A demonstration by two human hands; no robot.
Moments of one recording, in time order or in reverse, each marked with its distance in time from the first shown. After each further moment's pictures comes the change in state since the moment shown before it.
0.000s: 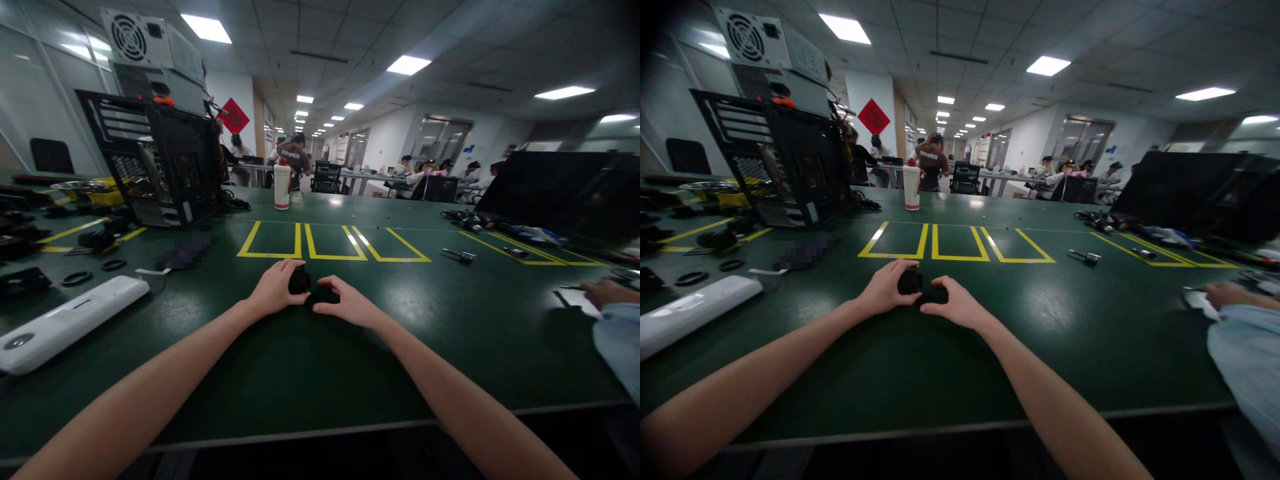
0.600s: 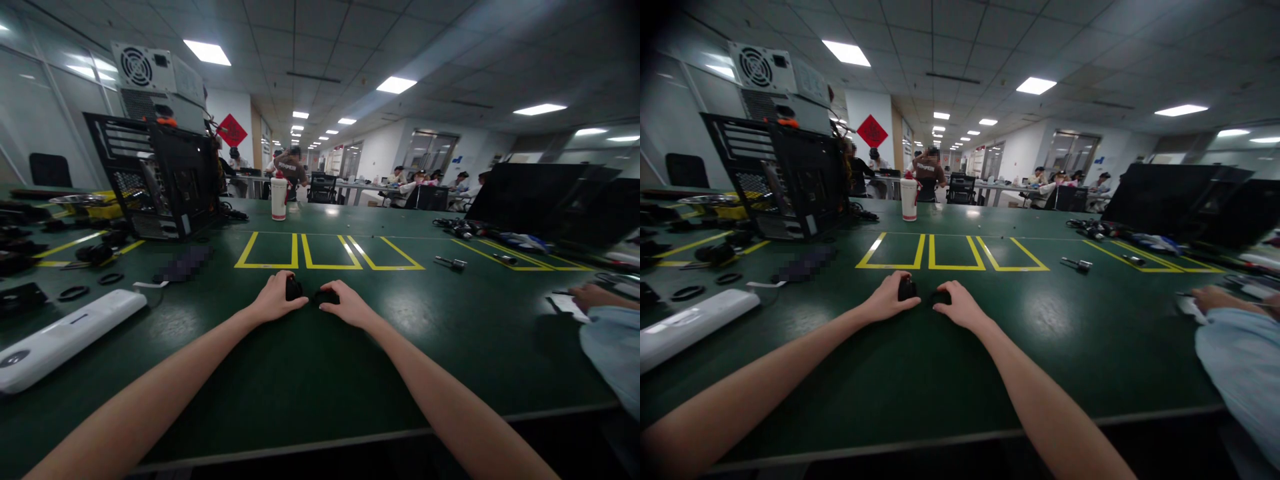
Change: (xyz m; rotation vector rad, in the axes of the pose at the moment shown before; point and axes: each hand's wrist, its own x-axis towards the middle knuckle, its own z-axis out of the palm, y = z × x) left_hand 0.001 -0.015 0.012 -0.161 -0.110 -0.242; right_hand 0.012 0.016 -0.010 -0.233 0.117 -0.012
